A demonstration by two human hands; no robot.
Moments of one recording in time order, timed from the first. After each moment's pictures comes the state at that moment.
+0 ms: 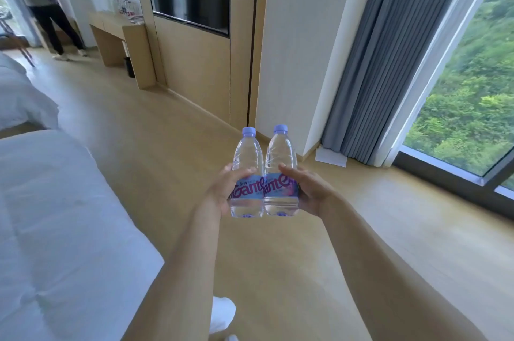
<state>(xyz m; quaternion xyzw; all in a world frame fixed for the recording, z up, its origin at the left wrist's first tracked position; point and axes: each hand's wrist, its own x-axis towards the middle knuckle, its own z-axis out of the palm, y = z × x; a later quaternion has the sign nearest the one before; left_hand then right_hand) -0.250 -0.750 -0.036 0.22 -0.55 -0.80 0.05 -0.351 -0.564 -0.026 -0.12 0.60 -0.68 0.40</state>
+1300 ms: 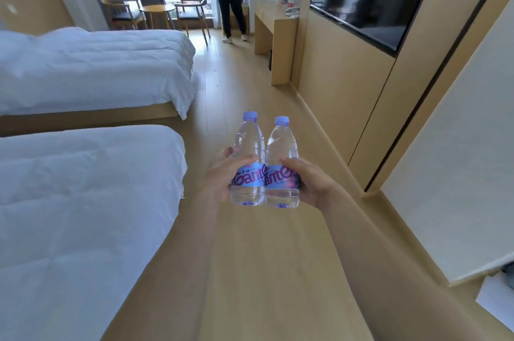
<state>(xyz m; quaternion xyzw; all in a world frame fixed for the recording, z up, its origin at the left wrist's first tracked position) -0.604 -1.175 -0.008 0.43 -0.47 -0.71 0.30 -0.786 -1.092 -0.028 -0.26 0.53 -0.56 0.58</state>
